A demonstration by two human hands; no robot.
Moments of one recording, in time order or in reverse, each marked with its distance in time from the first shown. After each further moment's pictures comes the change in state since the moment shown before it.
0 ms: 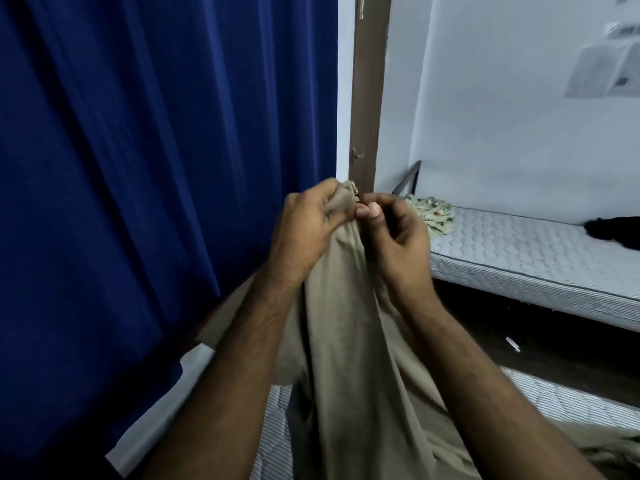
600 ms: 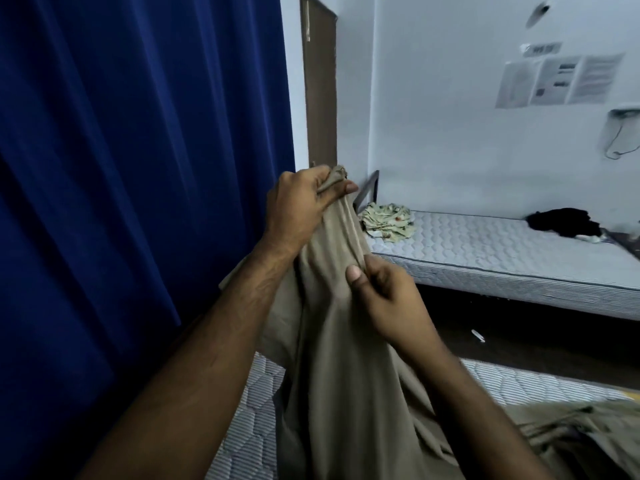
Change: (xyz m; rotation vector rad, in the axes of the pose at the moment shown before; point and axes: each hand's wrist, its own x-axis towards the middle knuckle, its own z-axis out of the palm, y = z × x) left_hand 0.062 0.026 0.050 0.104 0.022 0.143; right_hand -0.044 -0.010 -0.069 -0.430 -0.205 0.054
